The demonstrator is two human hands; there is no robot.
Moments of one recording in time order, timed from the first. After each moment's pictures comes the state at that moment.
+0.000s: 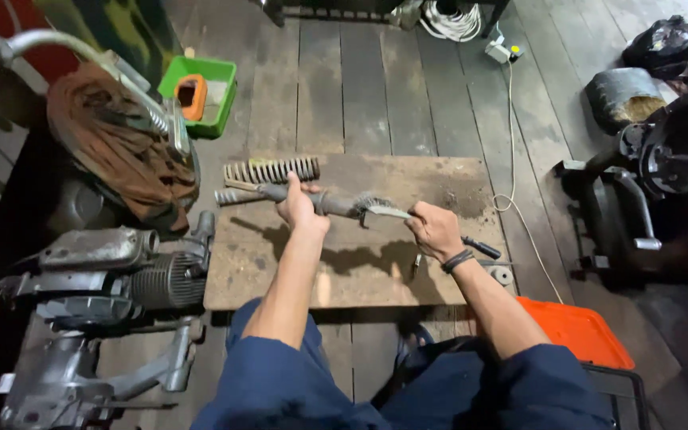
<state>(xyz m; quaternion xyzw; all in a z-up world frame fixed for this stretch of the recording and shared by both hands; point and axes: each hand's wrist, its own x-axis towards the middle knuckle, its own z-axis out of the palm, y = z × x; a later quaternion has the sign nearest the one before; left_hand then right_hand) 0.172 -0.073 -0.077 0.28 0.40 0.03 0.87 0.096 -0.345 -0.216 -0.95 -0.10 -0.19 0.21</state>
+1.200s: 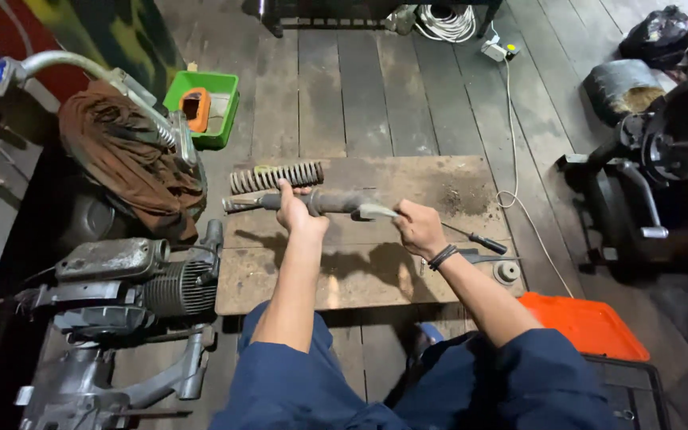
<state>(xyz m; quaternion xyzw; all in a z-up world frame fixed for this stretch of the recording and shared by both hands) 0.197 -0.059 -0.123 0.23 0.42 0.03 0.88 0.111 -0.309 -0.243 -0.94 -0.08 -0.20 0.26</state>
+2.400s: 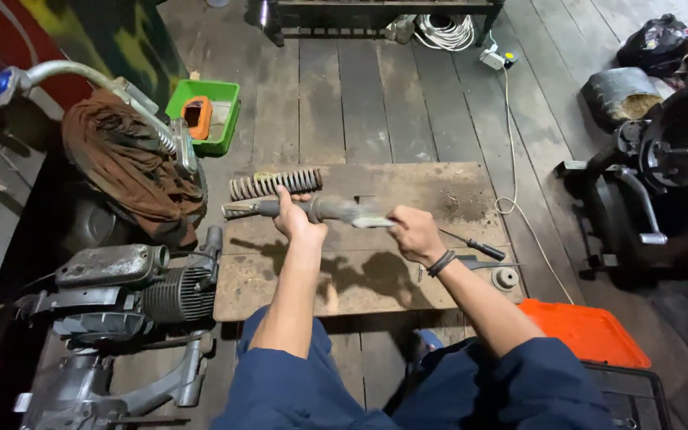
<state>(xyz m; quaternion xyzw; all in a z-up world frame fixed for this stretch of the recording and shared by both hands) 0.174 -0.062 -0.090 0.24 0.42 0.06 0.87 0.123 -0.314 -0.258 -0.92 -0.13 -0.21 0.30</state>
